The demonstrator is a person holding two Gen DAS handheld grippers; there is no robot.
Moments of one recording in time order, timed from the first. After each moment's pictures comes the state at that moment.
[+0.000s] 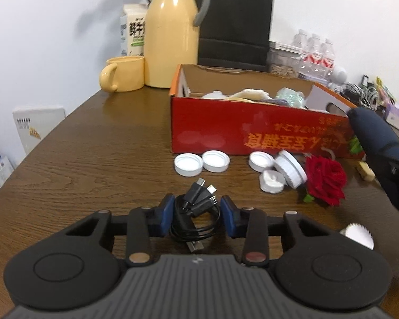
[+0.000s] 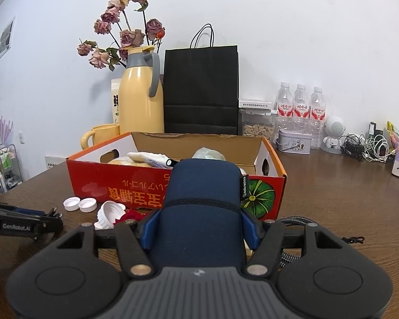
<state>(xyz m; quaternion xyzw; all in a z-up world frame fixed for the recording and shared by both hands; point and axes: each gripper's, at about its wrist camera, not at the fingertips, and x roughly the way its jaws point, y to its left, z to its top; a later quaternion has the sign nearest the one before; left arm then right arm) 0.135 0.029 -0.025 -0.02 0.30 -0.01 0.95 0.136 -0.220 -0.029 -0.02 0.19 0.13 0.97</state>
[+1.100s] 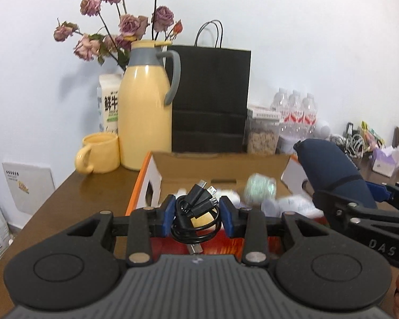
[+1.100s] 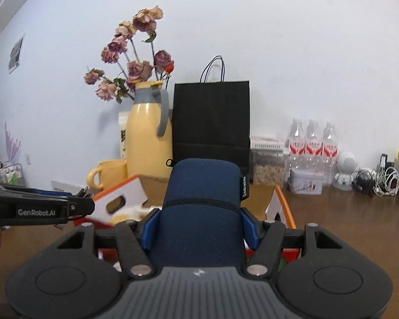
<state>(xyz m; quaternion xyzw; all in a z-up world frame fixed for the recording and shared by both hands) 0.181 -0.009 0.059 -0.02 0.19 -0.02 0.98 0.179 -0.205 0.022 -0.02 0.12 0.14 0.98</state>
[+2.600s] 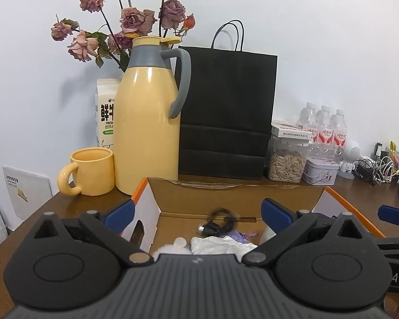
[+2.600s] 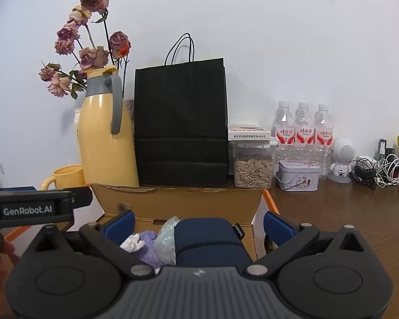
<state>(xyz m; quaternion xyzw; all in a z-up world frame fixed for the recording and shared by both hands) 0.274 -0.019 0.040 -0.04 0.16 0.02 0.99 0.279 -0.208 0.003 0.01 0.15 0.10 0.98</state>
